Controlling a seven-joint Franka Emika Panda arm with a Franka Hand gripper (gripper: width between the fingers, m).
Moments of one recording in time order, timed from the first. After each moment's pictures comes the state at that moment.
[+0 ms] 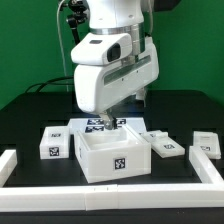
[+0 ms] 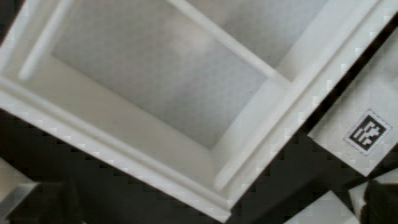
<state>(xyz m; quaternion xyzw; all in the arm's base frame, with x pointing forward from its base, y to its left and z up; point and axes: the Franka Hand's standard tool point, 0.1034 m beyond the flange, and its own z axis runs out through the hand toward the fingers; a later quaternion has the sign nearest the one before) 0.539 0.015 0.101 -0.90 -0.44 0.02 0.06</state>
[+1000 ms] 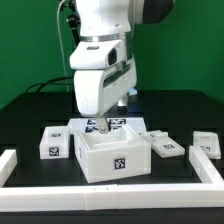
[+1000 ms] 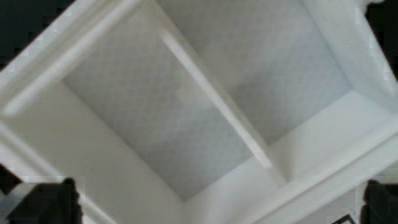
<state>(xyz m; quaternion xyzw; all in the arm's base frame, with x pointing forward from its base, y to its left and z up) 0.508 -0.010 0.078 -0.80 -0.60 -0.02 0.02</state>
